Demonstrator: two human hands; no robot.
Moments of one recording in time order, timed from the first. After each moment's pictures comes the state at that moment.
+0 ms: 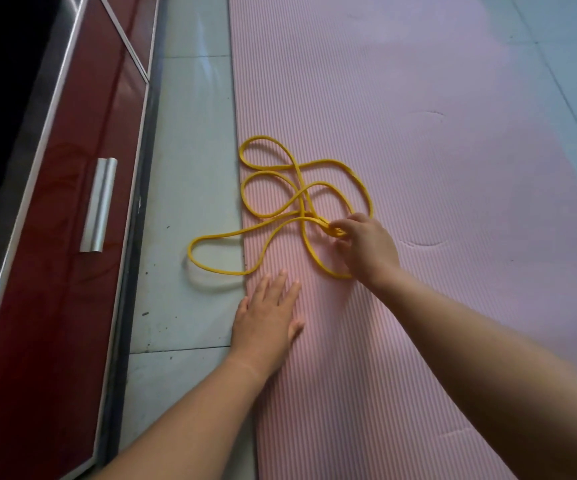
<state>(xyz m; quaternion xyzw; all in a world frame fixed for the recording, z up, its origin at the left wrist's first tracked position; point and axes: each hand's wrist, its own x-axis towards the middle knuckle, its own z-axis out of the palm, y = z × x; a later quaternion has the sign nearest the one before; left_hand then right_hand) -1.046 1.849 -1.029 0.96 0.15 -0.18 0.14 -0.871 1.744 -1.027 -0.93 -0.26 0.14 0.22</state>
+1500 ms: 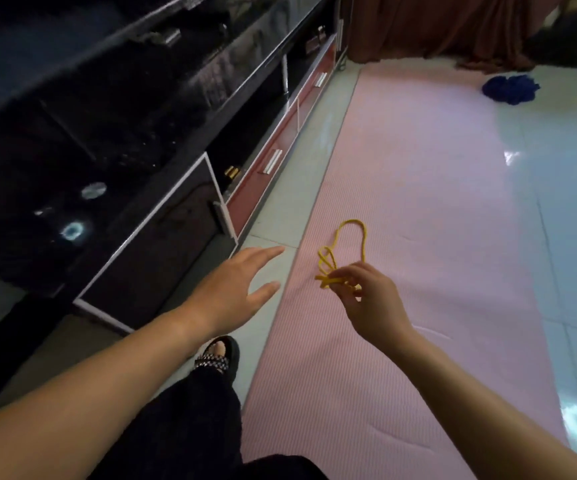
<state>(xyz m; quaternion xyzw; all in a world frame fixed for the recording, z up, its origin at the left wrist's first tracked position) -1.325 1.660 -0.724 0.92 0.27 0.06 0.27 -1.152 1.520 -0.779 -0.76 -0.47 0.13 0.43</state>
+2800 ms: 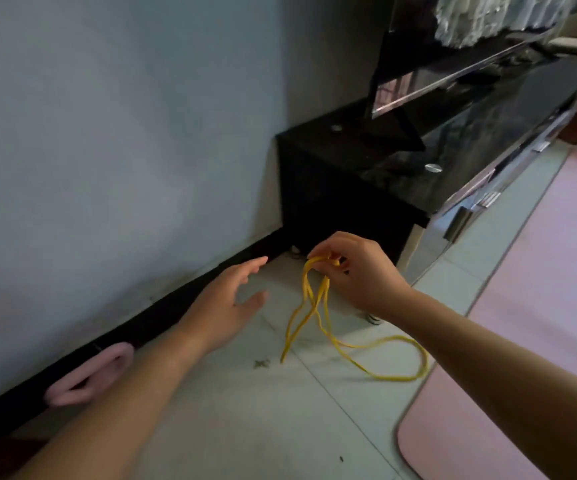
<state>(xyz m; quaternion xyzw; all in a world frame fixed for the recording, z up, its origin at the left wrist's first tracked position) -1.796 1.610 -0.694 0.74 0.52 0.27 0.34 -1.570 1.606 -0.662 -0.54 -0.76 0.17 0.33</state>
